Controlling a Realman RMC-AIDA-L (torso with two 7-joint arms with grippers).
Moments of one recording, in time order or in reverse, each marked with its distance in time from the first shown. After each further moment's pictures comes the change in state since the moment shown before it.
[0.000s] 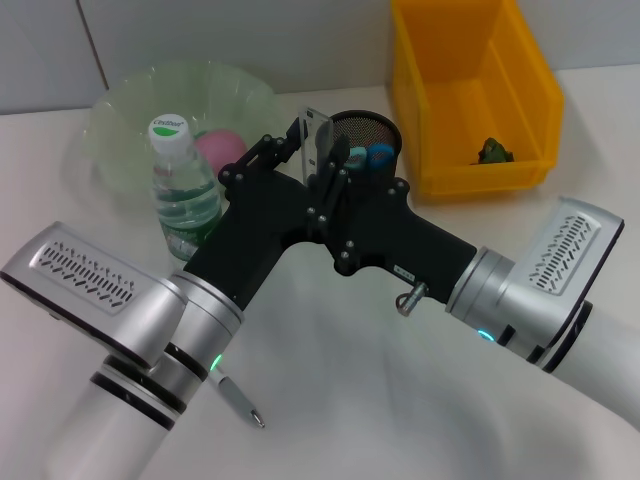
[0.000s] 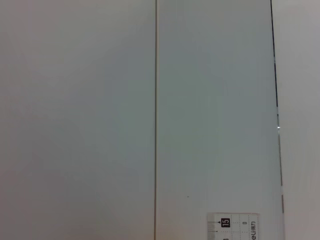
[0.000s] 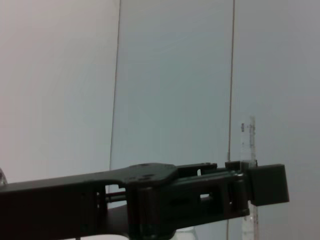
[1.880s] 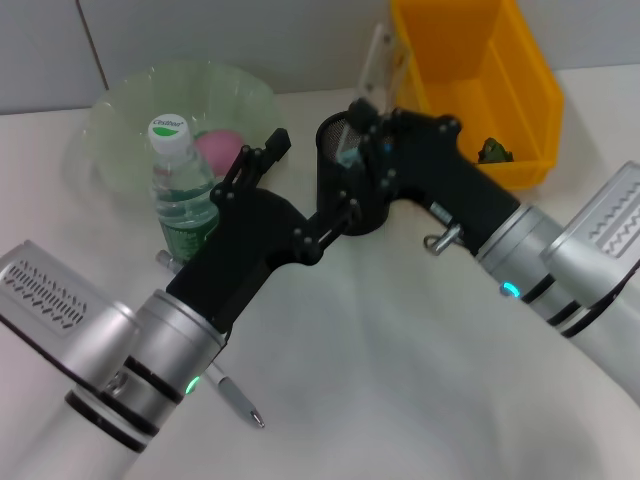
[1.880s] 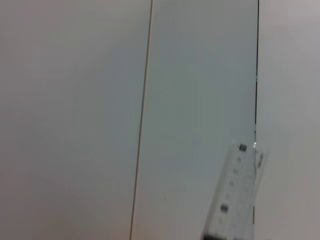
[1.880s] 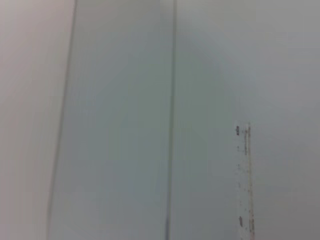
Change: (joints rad) left arm 0.042 0.010 -0.056 -0.062 0.208 0.064 -0.228; right arm -0.023 0.000 0.164 -0.037 0.008 -0.111 0.000
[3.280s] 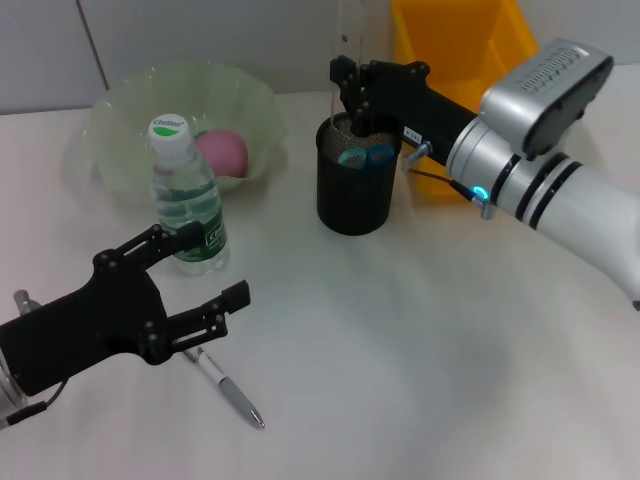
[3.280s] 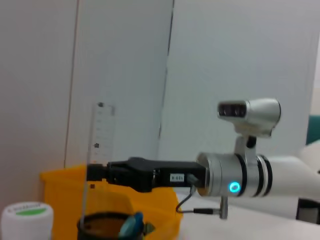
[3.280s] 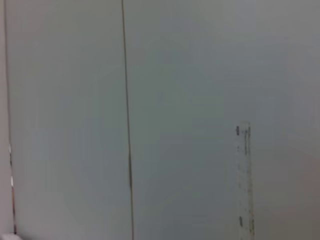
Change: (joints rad) left arm 0.207 0.118 -0.944 0.134 1.584 0.206 -1.005; right arm 0.193 -0.003 -0.019 -0.176 -0.012 0.391 0.328
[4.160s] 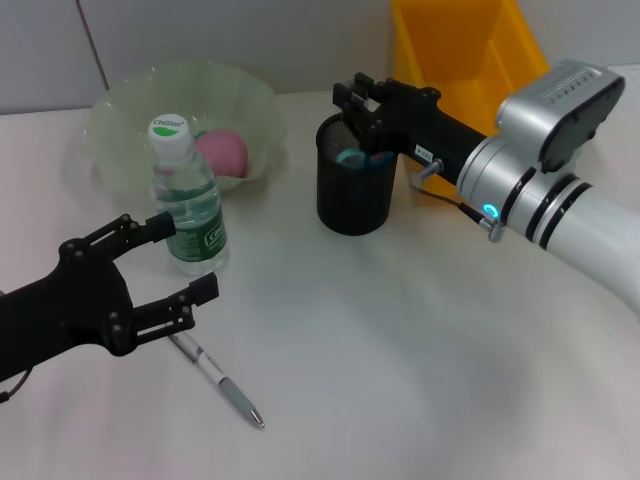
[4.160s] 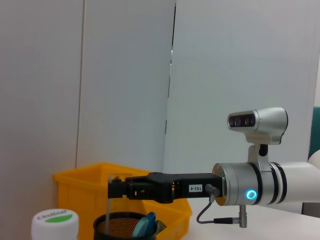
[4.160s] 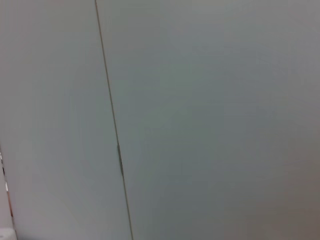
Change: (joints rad) left arm -0.003 -0.065 -0.294 0.033 0.266 0.134 -0.088; right arm -0.041 -0.003 0.001 0.016 0.001 -0.008 0.076
